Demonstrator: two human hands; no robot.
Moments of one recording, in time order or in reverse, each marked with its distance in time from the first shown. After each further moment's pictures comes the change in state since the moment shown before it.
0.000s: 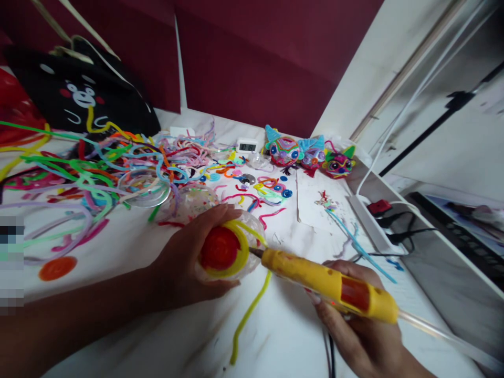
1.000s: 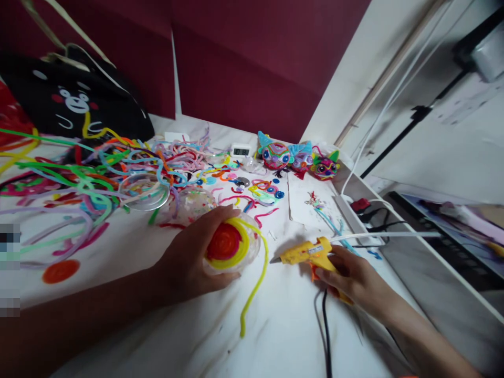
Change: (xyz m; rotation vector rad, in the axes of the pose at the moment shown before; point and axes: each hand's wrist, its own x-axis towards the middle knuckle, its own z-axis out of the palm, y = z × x) left_hand 0.001 0.001 0.005 0.087 -0.009 -0.067; right_hand 0.032 0.019 -0.038 0.174 -0.225 0.772
